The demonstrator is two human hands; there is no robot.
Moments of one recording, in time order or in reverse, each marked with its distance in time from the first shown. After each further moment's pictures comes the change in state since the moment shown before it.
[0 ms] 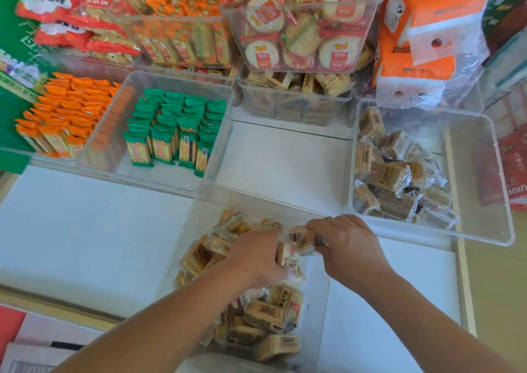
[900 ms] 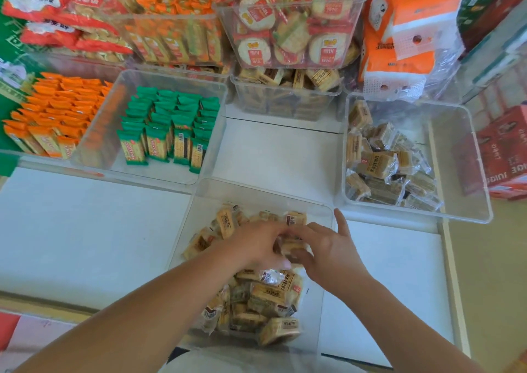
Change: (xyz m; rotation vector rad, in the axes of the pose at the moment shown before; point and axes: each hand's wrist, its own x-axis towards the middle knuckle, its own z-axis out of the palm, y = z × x) left_hand 0.008 -0.008 -0.006 0.014 -0.110 0.193; right_hand -0.025 -0.035 0.022 0.148 0.013 0.033
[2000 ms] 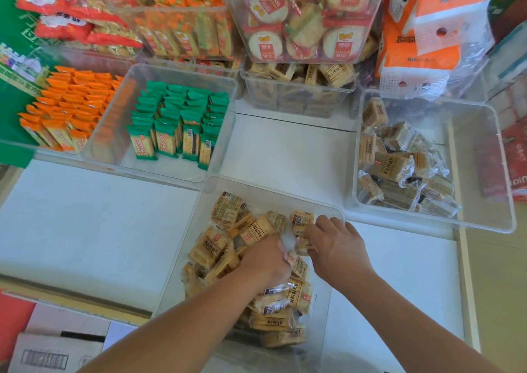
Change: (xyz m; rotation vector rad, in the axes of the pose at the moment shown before) left_hand 0.010 0.001 0.056 -0.288 0.153 -0.386; right_hand 0.015 0.016 0.013 -0.247 -0.103 0.035
